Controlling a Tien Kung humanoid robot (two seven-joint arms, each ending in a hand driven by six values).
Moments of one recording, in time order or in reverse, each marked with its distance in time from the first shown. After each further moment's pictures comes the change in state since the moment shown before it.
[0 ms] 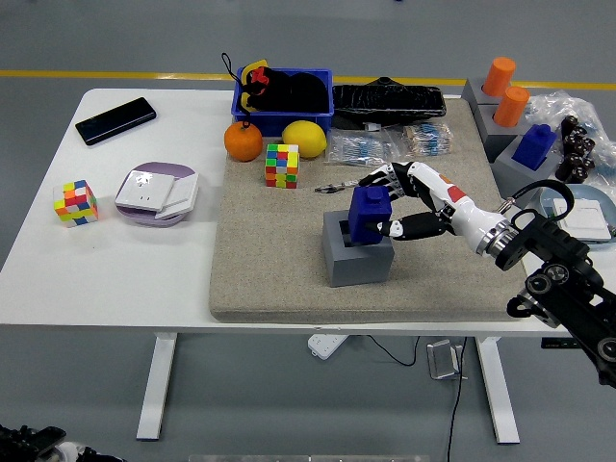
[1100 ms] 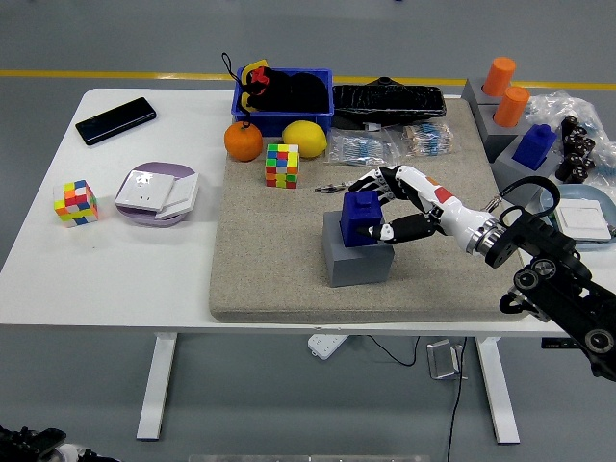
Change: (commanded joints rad) left arm 0.002 -0.004 0.000 0.001 0.003 0.000 0.000; right arm 0.056 0.011 -0.065 -0.059 0.003 0.004 0.010
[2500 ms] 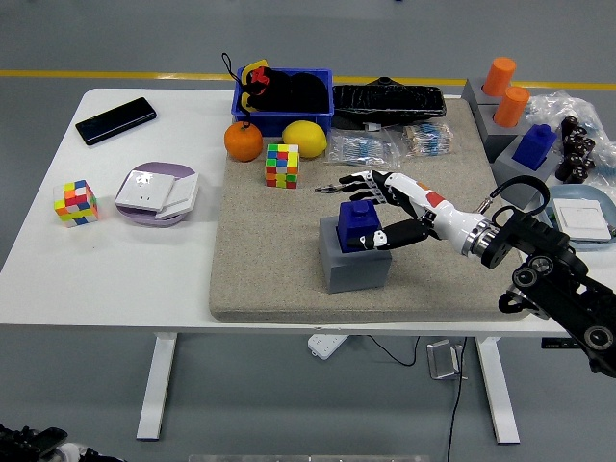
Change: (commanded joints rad) left arm -0.002 -0.002 0.004 0.001 -0.008 0.001 -0.001; right arm 0.015 0.002 -0.015 -0.003 0.013 0.070 -0.016
